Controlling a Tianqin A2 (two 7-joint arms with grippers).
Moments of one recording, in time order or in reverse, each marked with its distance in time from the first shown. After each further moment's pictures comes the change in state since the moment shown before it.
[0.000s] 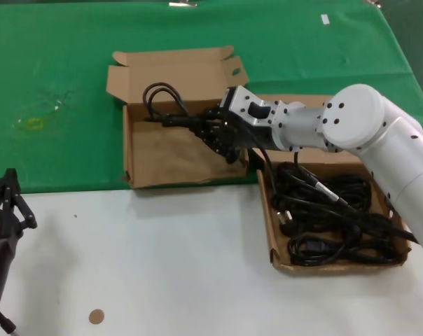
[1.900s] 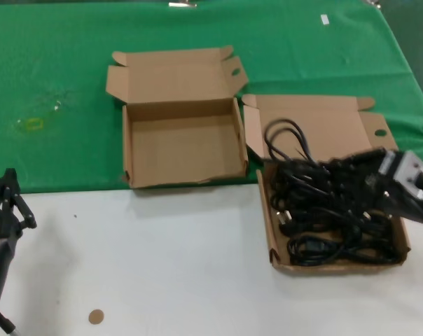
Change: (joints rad) left arm 0.000 0.000 0.000 0.000 0.000 0.000 0.000; right arm -0.740 0.679 0.276 0.874 0.143 0.058 0.321
